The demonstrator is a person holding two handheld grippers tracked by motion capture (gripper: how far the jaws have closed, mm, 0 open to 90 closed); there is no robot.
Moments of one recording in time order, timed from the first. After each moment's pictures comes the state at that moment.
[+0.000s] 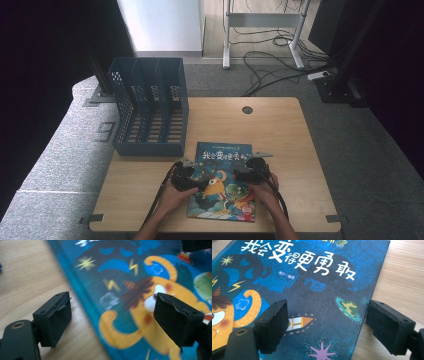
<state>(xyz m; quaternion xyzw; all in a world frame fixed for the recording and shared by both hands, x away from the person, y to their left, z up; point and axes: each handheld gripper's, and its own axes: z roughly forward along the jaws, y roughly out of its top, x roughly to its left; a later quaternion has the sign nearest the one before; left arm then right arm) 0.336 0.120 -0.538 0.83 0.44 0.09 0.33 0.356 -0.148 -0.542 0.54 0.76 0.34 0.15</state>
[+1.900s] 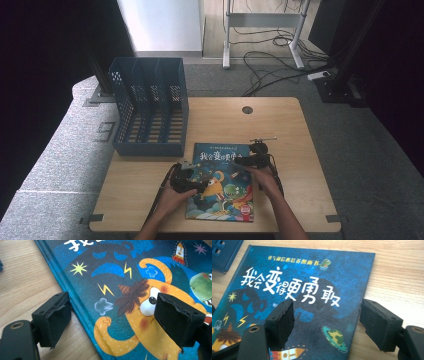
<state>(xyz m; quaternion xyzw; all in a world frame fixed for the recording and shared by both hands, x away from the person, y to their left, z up) 0.334 0.123 -0.540 0.83 0.44 0.09 0.35 0.402 -0.160 -0.522 0.60 0.72 0.33 0.06</state>
